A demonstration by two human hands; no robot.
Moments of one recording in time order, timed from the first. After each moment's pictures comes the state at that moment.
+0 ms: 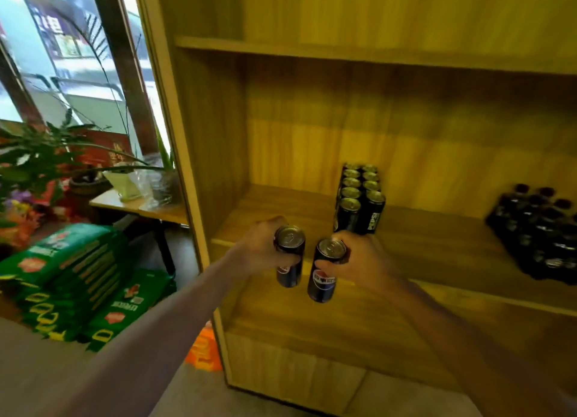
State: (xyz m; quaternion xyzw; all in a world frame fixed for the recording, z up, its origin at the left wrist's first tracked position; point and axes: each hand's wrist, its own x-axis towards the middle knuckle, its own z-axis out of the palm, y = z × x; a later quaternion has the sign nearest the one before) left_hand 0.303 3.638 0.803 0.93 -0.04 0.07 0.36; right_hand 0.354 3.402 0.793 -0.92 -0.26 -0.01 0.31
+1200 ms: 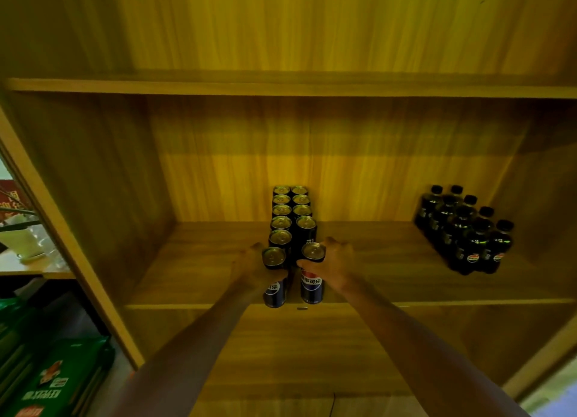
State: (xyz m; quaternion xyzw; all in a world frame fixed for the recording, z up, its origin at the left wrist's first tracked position) left_hand 0.434 3.528 0.782 0.91 0.05 0.06 0.40; right_hand 0.461 3.339 0.786 -0.95 -0.06 -0.08 0.30
